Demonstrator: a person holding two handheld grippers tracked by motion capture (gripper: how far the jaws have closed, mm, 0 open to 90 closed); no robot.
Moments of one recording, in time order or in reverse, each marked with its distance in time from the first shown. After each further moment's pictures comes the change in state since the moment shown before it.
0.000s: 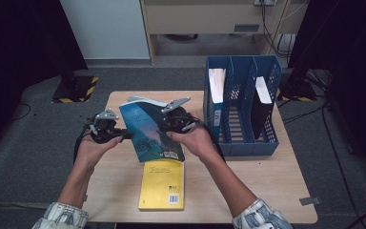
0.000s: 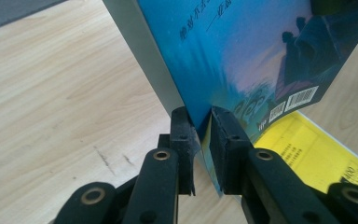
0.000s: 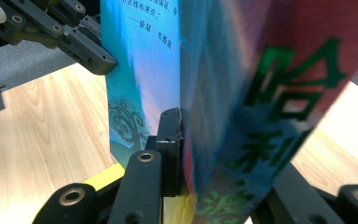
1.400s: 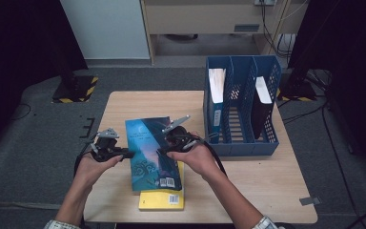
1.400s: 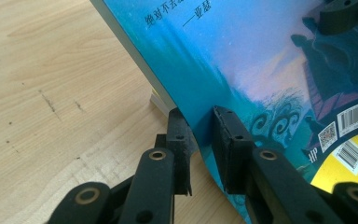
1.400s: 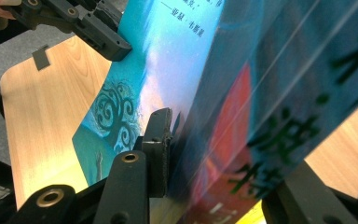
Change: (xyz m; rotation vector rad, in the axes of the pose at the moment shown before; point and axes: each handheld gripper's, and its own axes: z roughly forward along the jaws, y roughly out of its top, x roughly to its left) left arm -0.026 -0.049 0.005 0.057 -0.077 -0.052; right arm 0.030 -0.043 0.006 0.114 0.122 0.064
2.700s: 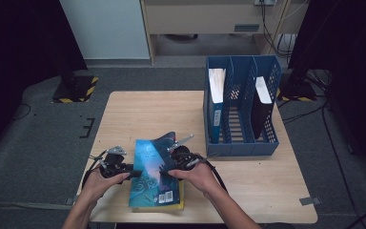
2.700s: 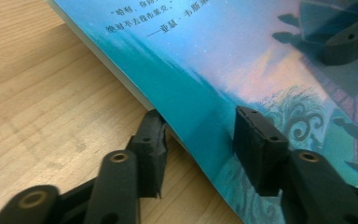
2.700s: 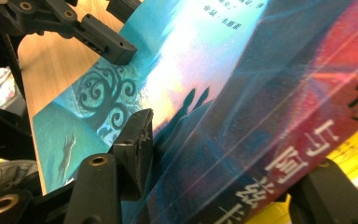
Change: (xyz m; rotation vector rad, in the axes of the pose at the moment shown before) left arm -0.008 -0.049 0.041 0.074 -0.083 -0.078; right arm 0.006 -0.062 0.037 0.084 0.136 0.159
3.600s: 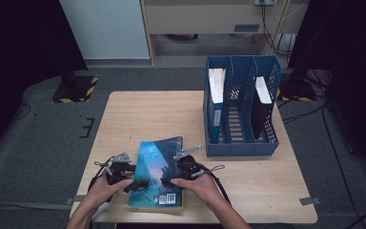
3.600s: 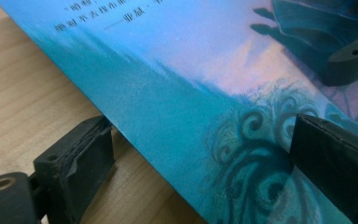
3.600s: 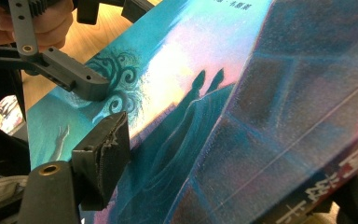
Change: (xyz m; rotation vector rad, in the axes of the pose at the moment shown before) left arm -0.009 -0.019 0.026 -0.077 -0.078 0.053; right arm -0.002 -0.039 0.011 -0.119 0.015 0.053
